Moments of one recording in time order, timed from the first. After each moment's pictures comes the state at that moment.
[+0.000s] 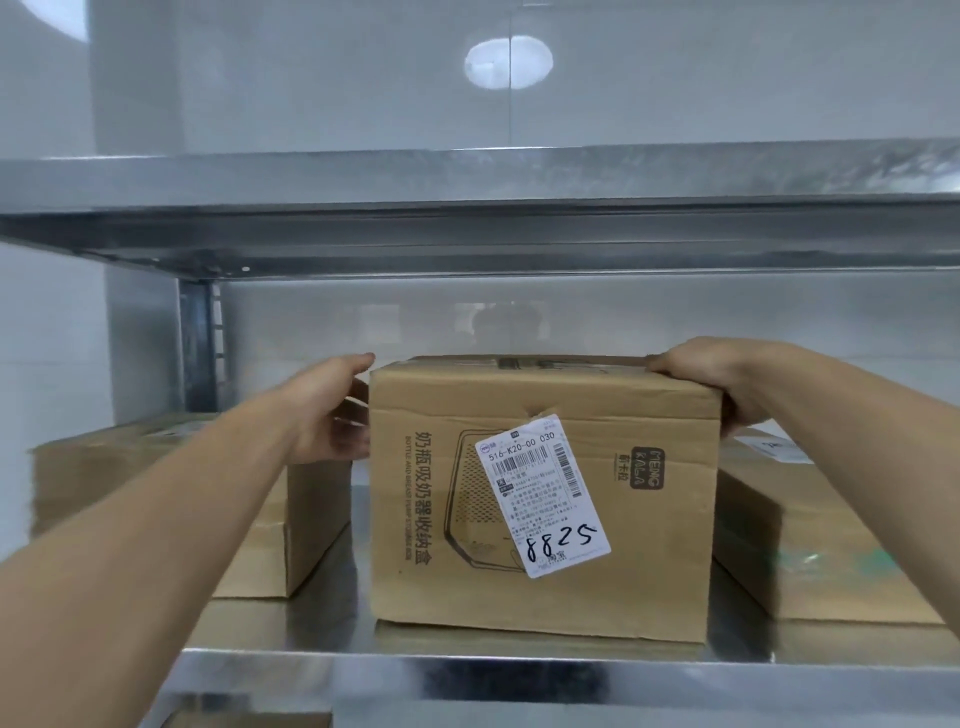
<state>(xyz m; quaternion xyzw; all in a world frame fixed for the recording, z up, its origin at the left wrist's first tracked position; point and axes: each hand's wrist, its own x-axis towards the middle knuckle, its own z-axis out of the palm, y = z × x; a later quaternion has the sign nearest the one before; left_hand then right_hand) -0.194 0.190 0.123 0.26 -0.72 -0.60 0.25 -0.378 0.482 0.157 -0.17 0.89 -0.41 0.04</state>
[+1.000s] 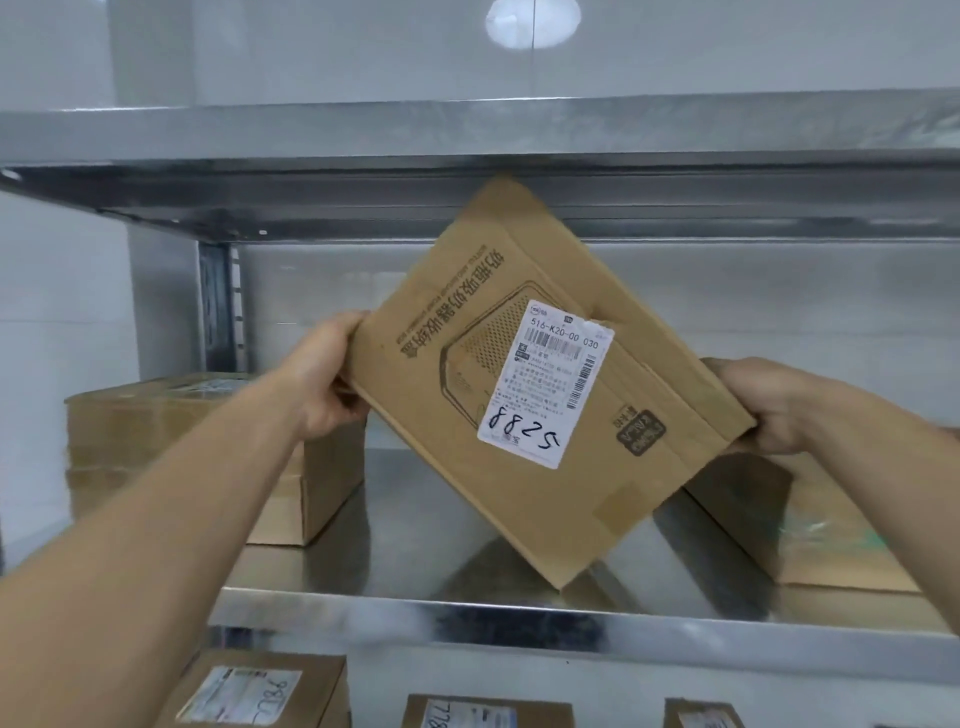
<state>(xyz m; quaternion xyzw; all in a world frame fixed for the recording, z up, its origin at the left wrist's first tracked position) -0.182 0.204 0.110 0.20 -0.61 -0.69 0.33 -0.405 0.501 0.101 -0.19 0.78 -0.58 0.10</state>
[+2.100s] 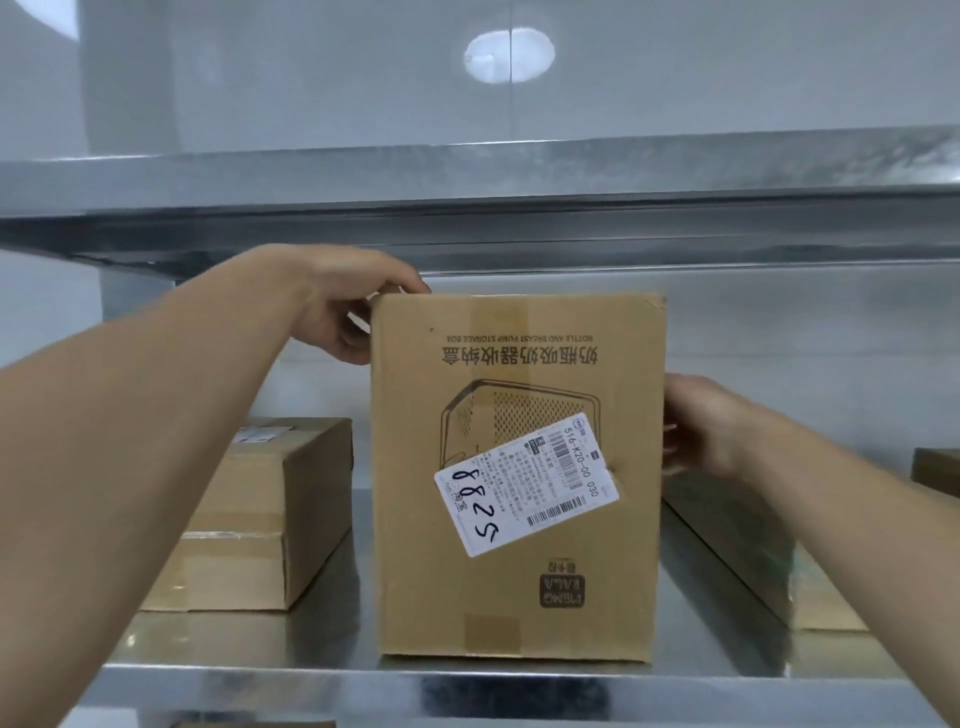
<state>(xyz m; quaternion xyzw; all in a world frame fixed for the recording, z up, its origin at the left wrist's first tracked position) -0.192 0.214 0.227 0.23 -0.84 -0.45 0.19 -0.379 0.461 0.113 -0.21 0.74 -0.62 0.13</state>
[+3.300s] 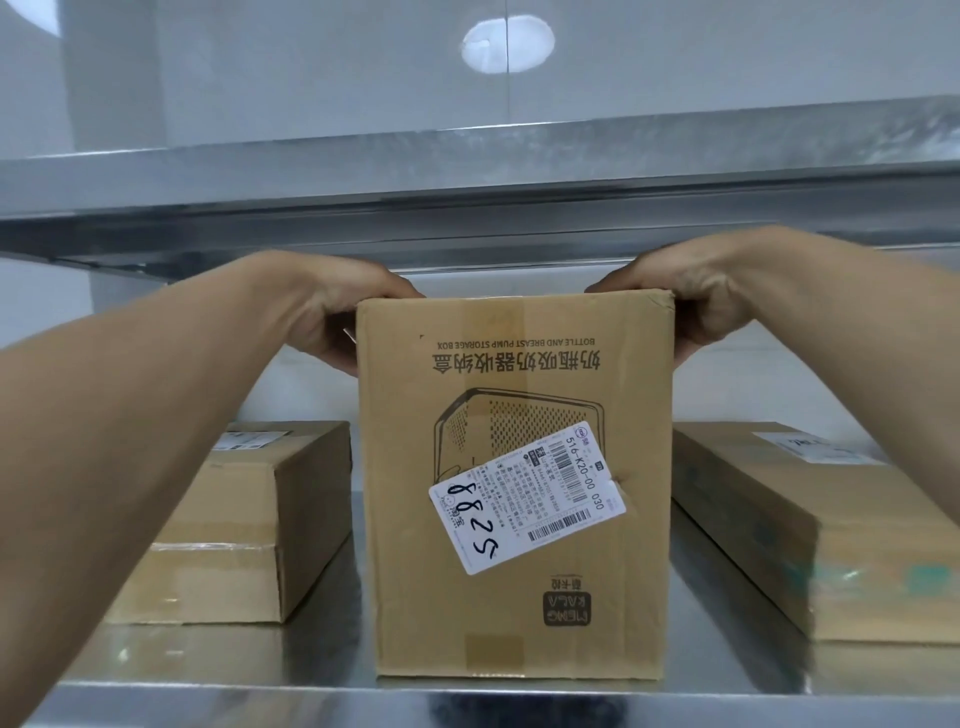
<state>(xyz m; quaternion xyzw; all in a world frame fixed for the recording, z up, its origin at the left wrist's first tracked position) -0.209 0.210 0.223 0.26 -0.86 -0.41 0.17 -0.368 0.451 0.224 -0.31 0.84 -0.42 0.15</state>
